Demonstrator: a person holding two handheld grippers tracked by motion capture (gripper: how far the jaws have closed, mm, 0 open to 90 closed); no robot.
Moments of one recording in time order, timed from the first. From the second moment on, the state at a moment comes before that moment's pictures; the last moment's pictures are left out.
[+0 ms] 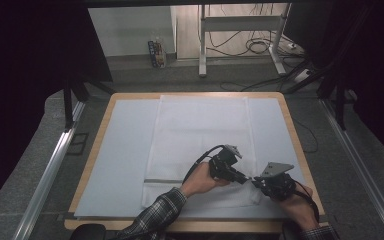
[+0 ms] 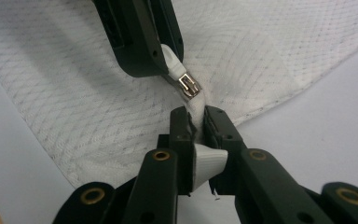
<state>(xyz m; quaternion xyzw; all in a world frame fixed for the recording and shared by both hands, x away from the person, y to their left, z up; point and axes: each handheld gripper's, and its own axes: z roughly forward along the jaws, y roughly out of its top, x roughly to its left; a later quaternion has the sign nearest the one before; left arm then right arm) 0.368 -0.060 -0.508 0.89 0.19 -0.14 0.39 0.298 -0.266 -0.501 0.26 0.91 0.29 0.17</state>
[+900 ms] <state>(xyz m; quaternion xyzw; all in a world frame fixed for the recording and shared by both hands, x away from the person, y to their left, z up) 0.370 -0.059 -0.507 0.89 0.20 -0.15 0.39 0.300 -0.269 -0.499 0.26 0.90 0.31 0.17</state>
